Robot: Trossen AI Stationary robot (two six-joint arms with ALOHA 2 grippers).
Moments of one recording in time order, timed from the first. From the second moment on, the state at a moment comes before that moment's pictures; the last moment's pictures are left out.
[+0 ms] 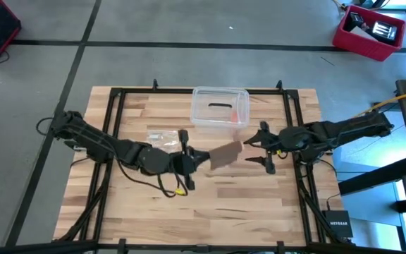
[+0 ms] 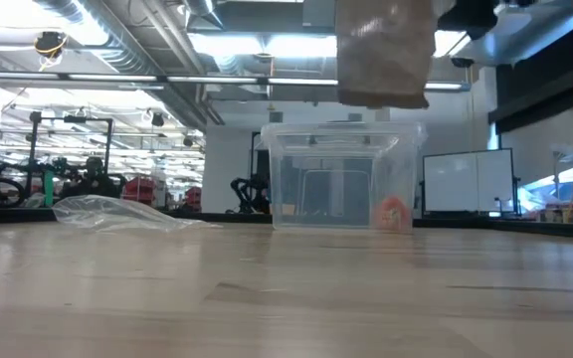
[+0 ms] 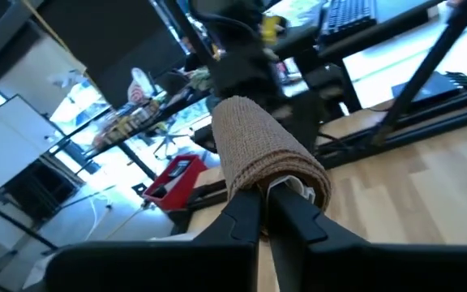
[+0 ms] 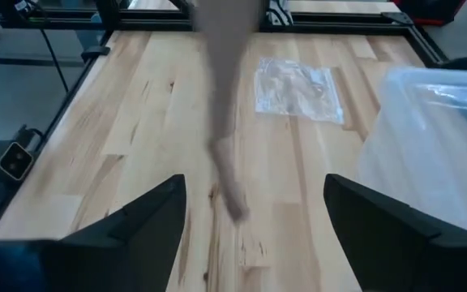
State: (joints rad) left arm -0.40 1.52 1.36 0.02 -0.70 0.44; right arm 0.25 0.86 0.80 -0.44 0.17 0.11
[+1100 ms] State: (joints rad) left arm -0.38 1.52 1.36 0.24 -0.65 0.58; right arm 0.25 1.06 0.39 0.58 0.11 -0.07
